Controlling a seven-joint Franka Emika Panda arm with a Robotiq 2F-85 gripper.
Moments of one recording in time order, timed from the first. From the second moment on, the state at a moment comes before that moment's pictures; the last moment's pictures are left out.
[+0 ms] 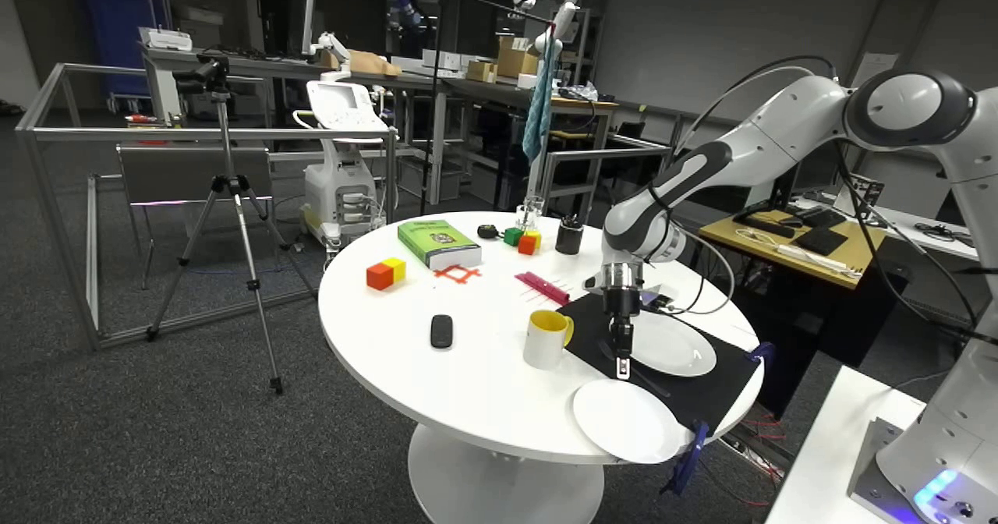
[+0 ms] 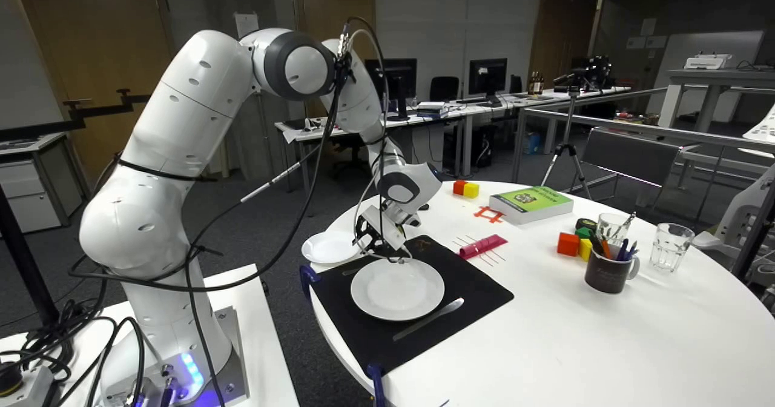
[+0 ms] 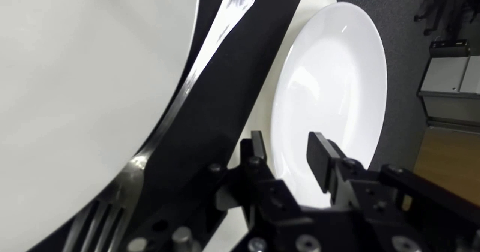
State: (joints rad) arm -0.02 0.64 0.20 -1.97 0.48 2.09 -0.85
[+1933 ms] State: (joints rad) arm -0.01 0.64 0.22 -1.96 0.45 2.09 -0.80
